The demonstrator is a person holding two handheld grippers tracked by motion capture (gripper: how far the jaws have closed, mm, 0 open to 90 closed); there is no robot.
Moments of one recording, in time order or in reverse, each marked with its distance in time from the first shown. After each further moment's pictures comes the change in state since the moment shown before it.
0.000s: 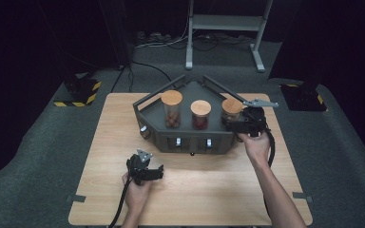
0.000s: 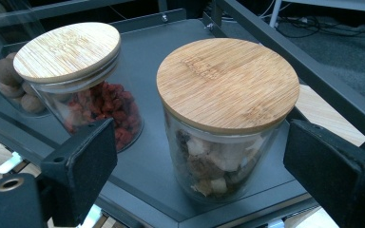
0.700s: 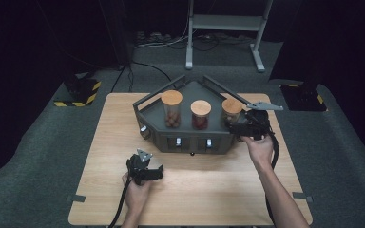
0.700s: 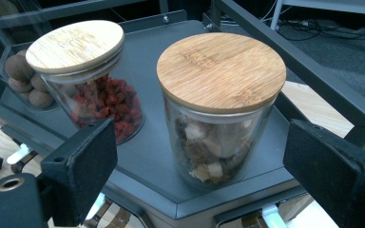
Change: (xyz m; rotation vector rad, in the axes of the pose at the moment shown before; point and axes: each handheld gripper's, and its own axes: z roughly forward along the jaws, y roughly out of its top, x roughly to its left) left arm 0.000 0.000 0.000 0.001 0.001 0.001; right arm -0.003 -0.007 -0.012 -0.015 0.010 0.002
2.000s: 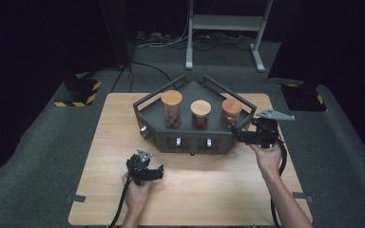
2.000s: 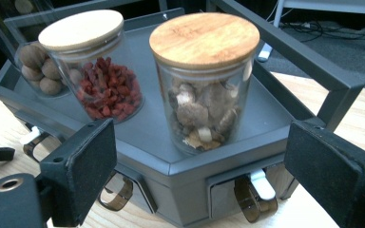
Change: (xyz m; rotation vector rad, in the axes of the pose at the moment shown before) left arm 0.000 0.000 0.000 0.001 0.000 0.001; right arm -0.010 -0.022 -0.021 -0.030 0.020 0.025
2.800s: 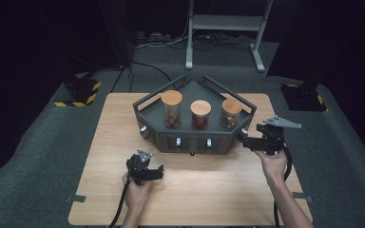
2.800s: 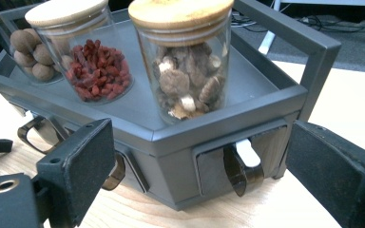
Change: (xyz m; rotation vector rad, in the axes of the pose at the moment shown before) left arm 0.000 0.000 0.000 -0.003 -0.001 -0.002; right arm -0.013 -0.024 -0.010 -0.008 0.004 0.034
